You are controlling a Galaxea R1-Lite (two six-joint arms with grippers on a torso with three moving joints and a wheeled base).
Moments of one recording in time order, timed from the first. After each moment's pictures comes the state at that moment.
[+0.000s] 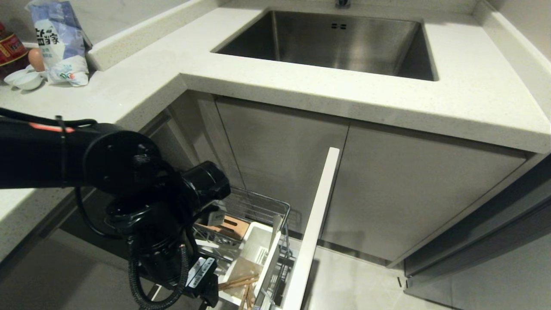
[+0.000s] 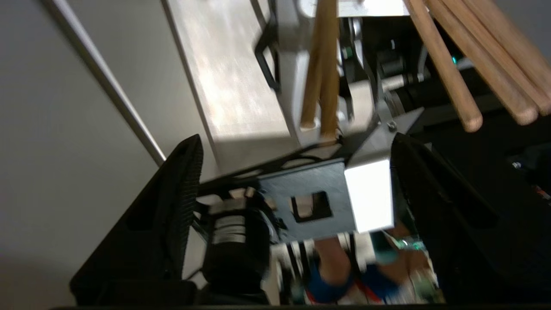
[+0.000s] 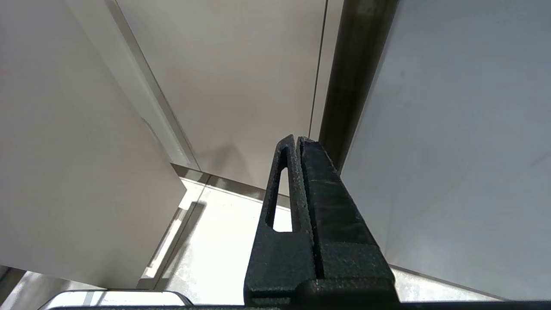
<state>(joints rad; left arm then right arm) -0.61 1.79 -1.30 1.07 0.04 -0.24 0.00 0.00 0.00 -0.07 0.00 0.01</state>
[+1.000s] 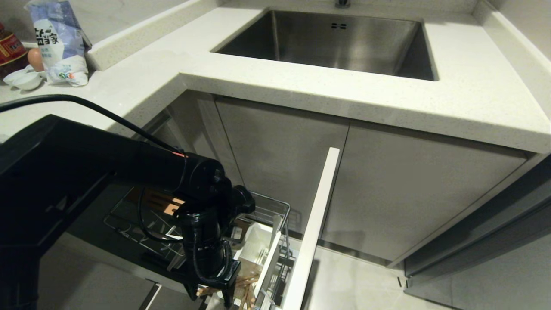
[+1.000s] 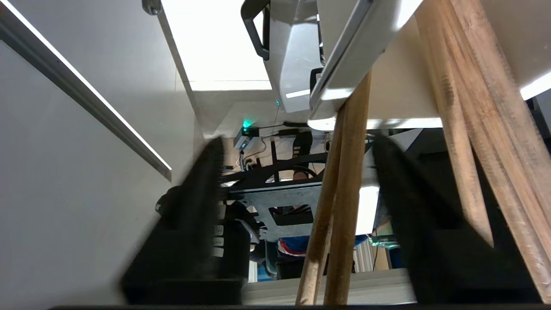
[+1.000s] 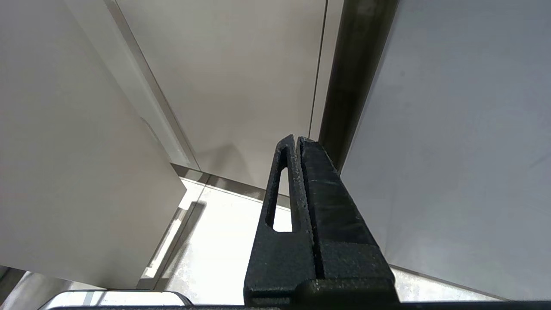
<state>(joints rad) -0.55 2.09 -1.41 1.08 -0.03 -0.27 0.00 0.00 0.00 -0.07 0.00 0.01</state>
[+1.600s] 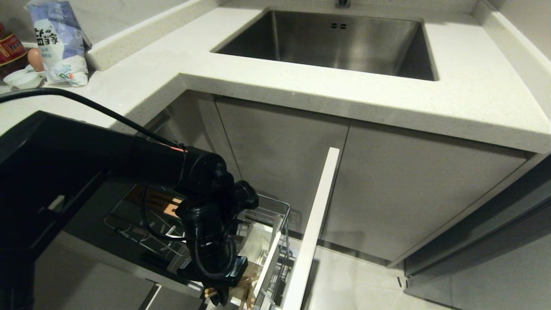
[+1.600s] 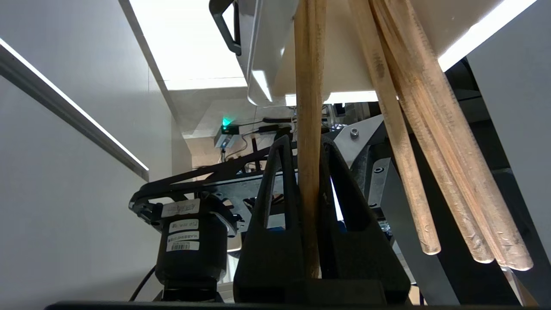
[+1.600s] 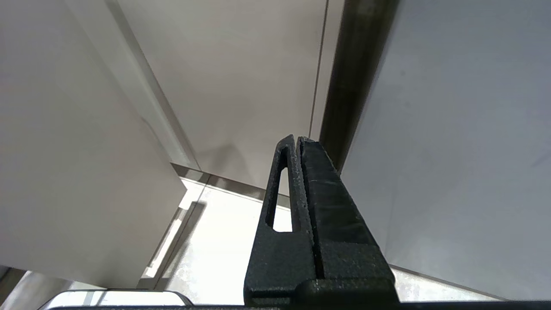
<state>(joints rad) -0.57 2.08 -1.45 1.11 -0.12 -0.29 0.00 0.00 0.00 -0.07 0.00 0.01</state>
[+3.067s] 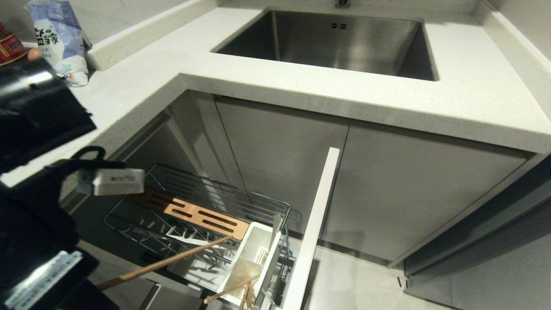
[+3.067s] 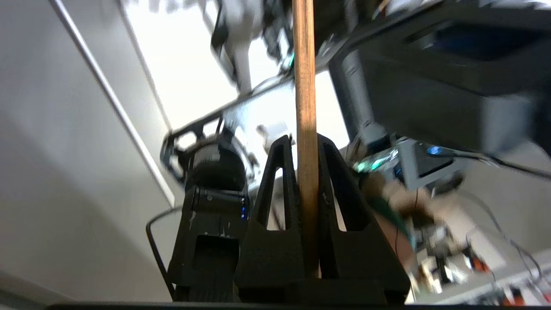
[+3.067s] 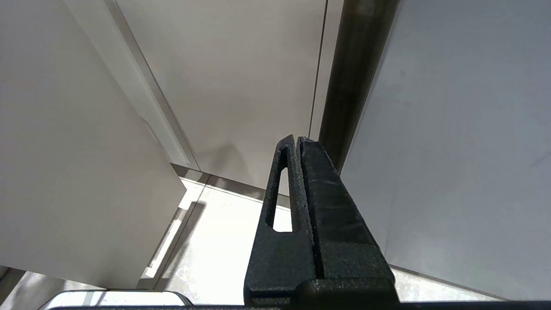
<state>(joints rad) -0.71 1.45 -1.64 1.52 -0.07 -0.28 0.00 0.00 0.00 -0.07 0.00 0.01</state>
